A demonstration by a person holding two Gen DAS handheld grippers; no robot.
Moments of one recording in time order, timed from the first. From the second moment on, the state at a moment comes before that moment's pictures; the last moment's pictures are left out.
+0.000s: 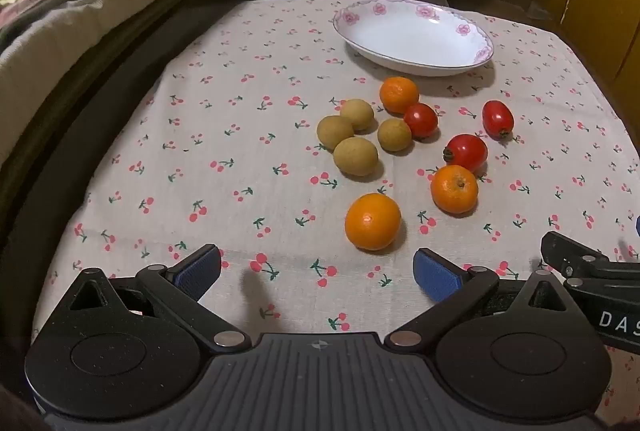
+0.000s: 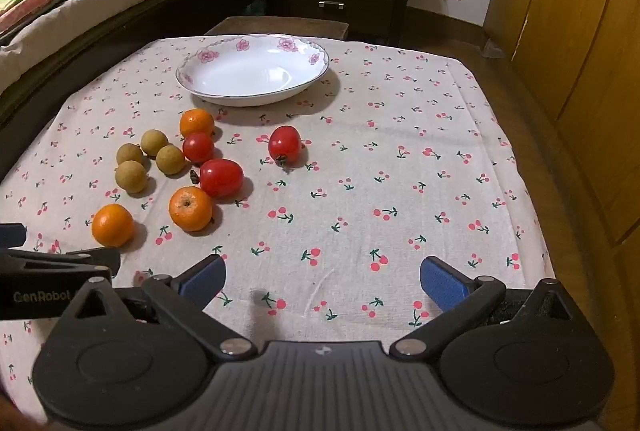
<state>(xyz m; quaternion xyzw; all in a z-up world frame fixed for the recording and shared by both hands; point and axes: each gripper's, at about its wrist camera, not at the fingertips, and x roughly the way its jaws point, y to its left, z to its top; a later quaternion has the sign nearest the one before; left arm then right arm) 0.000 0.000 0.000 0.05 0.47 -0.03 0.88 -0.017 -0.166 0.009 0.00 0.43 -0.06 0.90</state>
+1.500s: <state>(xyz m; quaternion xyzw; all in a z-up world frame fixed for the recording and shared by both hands) -0.003 0.006 0.007 0.03 0.46 -0.04 0.89 -0.014 -0.183 0.012 0.08 0.44 -0.04 0.89</state>
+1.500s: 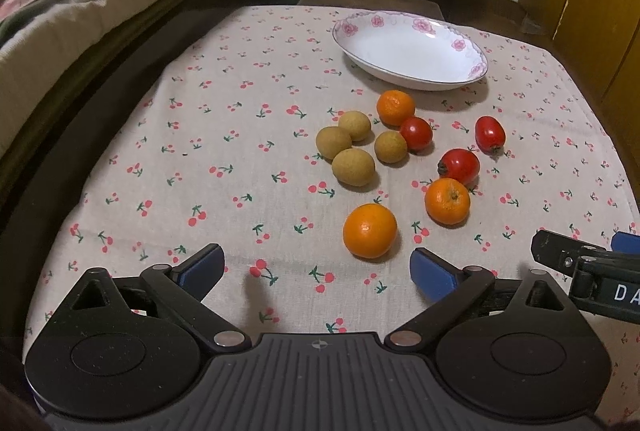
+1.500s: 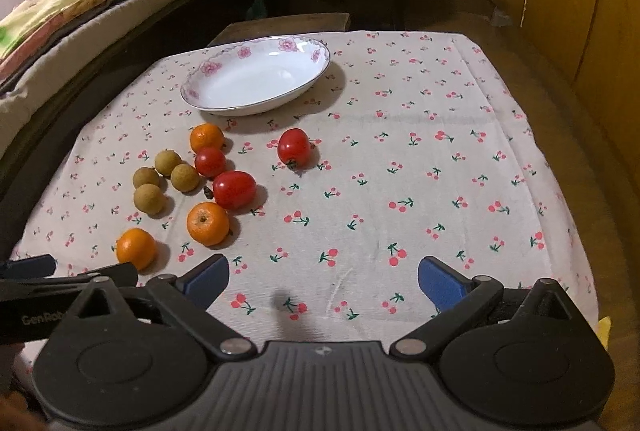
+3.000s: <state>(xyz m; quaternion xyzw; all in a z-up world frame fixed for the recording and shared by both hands) -0.002 0.005 0.004 0.04 0.46 -0.05 0.88 -0.009 -0.179 0.002 0.07 0.46 -0.03 0.89</state>
